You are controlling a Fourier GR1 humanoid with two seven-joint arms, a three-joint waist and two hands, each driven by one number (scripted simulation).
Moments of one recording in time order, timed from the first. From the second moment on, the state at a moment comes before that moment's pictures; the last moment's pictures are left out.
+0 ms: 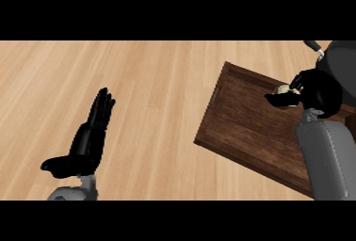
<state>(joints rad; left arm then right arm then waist) -0.05 0.03 -0.09 -1.58 -0.01 0.10 -0.13 -0.51 -0.21 -0.17 -1.22 1.11 -0.07 0.62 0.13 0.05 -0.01</state>
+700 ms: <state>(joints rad) -0.11 0.01 -0.14 -1.56 -0.02 0.08 -0.11 -1.00 -0.39 -0.23 -0.81 1.46 -0.12 1.02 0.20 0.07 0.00</state>
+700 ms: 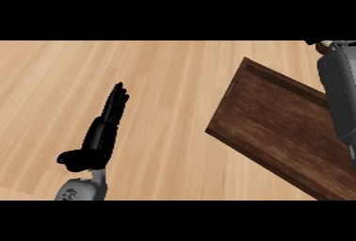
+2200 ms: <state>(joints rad) -0.07 0.01 -0.09 -1.57 -0.02 0.13 -0.09 -1.13 -0.55 -0.47 -0.33 1.65 -0.32 1.06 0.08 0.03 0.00</state>
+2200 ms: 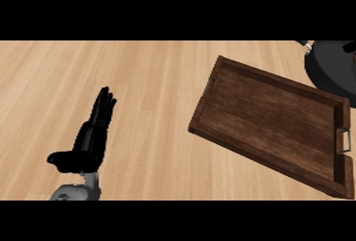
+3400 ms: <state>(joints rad) -0.05 0.03 -0.07 -1.59 -0.01 0.13 -0.09 -0.97 -0.53 -0.79 -0.37 1.32 -0.78 0.77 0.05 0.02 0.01</state>
